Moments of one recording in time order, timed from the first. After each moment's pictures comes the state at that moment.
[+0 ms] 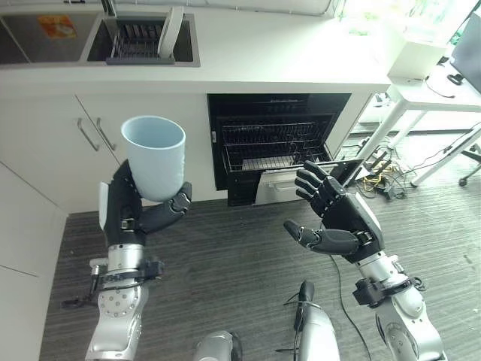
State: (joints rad) left arm 0.10 0.41 0.07 -0.12 -0.21 -0.36 0.19; right arm 0.15 -0.36 0.08 -0.31 0.51 -0.14 0.29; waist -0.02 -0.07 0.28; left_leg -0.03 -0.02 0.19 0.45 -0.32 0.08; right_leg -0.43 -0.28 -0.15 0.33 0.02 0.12
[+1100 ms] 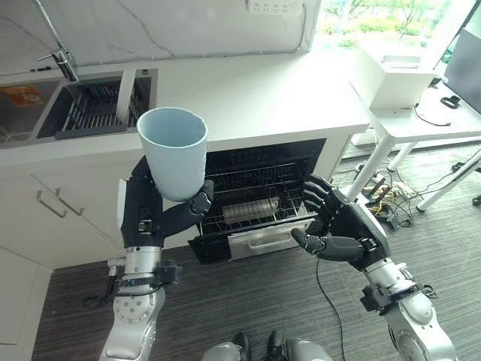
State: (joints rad) left arm 0.13 0.38 -0.01 -0.25 -0.23 -0.39 0.21; right arm 0.19 -0.43 0.06 -0.31 0.52 -0.11 0.24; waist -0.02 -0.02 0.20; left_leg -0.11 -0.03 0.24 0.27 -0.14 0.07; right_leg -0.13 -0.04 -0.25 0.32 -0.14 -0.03
